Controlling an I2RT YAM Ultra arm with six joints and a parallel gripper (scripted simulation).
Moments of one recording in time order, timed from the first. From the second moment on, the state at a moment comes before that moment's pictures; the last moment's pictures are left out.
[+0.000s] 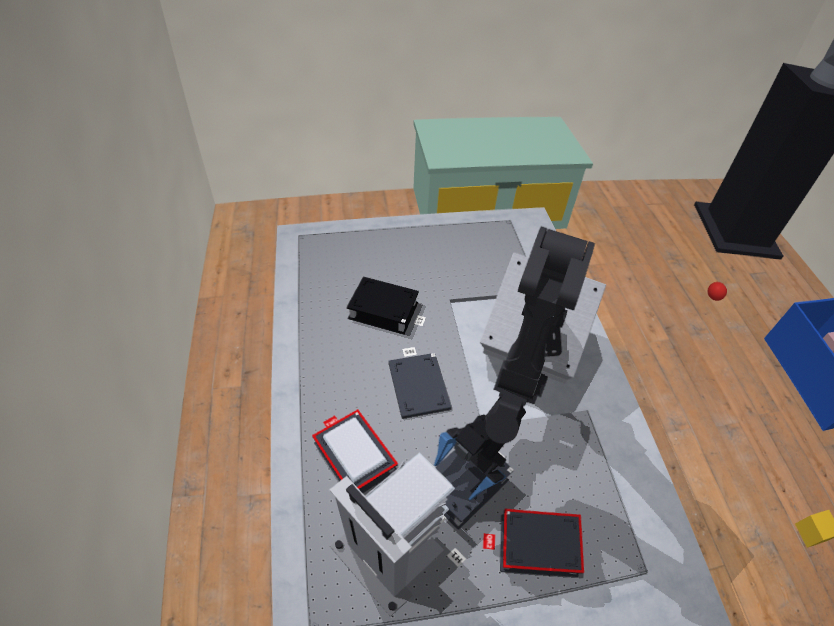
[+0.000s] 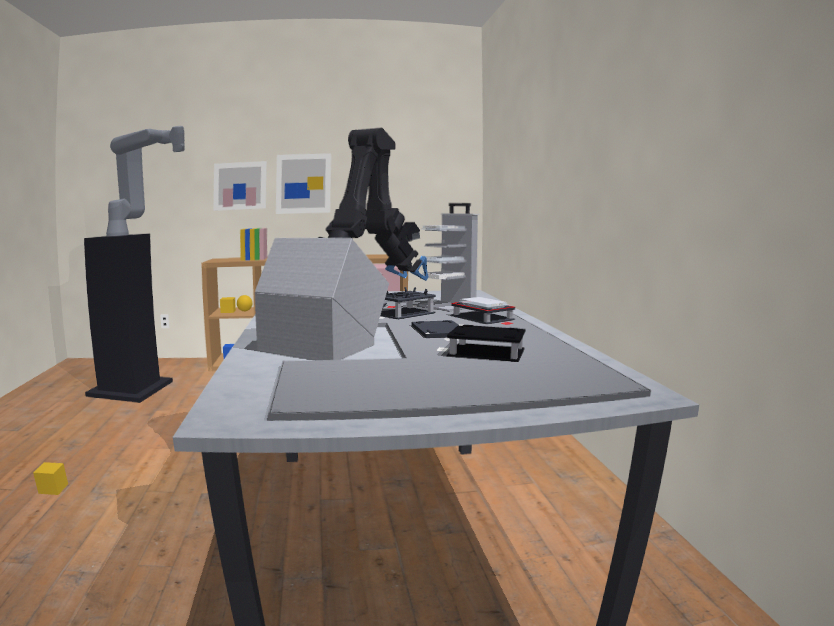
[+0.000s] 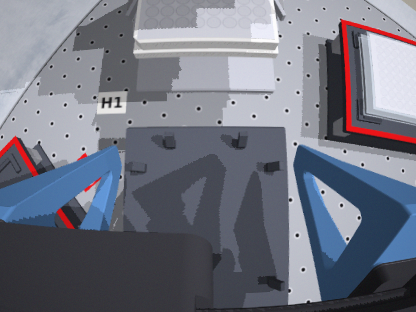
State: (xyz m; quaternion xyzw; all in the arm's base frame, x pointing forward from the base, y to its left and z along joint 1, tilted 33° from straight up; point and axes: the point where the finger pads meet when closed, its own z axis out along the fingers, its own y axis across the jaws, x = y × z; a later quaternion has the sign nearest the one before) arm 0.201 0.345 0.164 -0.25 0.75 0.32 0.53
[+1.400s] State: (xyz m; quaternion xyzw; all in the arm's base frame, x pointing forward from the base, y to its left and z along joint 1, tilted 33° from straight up) arm 0.204 0.348 0.166 -0.25 0.75 0.32 0.53
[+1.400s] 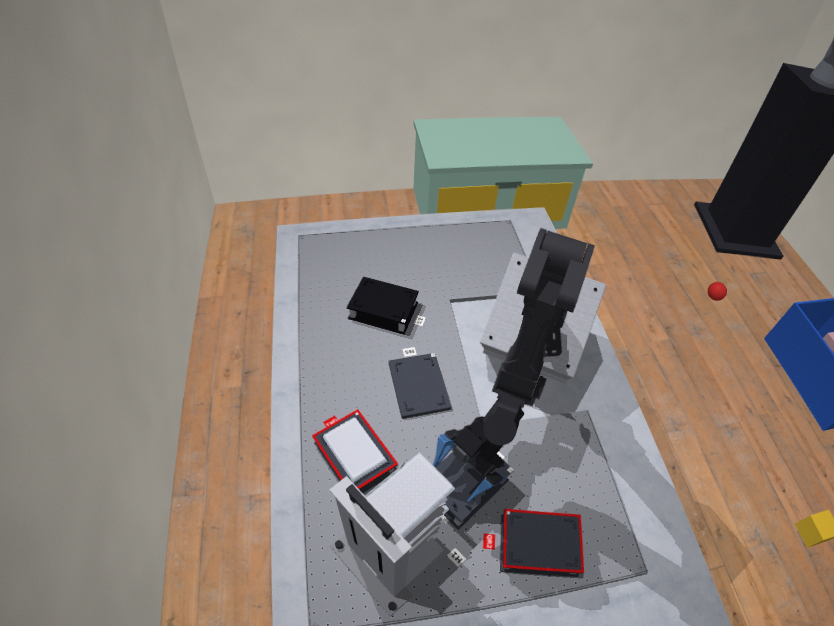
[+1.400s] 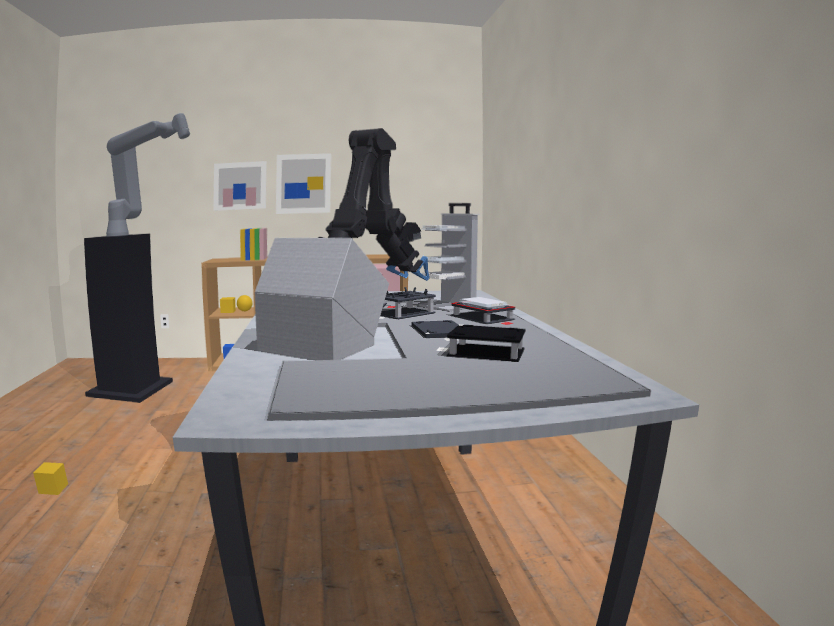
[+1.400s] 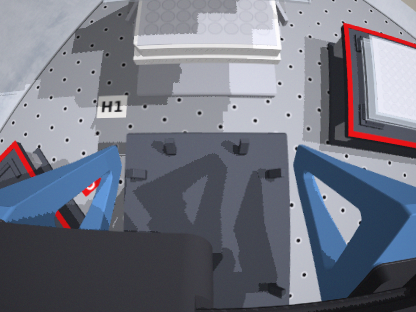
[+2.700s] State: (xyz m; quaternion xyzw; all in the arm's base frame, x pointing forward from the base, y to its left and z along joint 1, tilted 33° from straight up) arm 0.199 0.344 0.160 -0.26 0.75 0.32 0.53
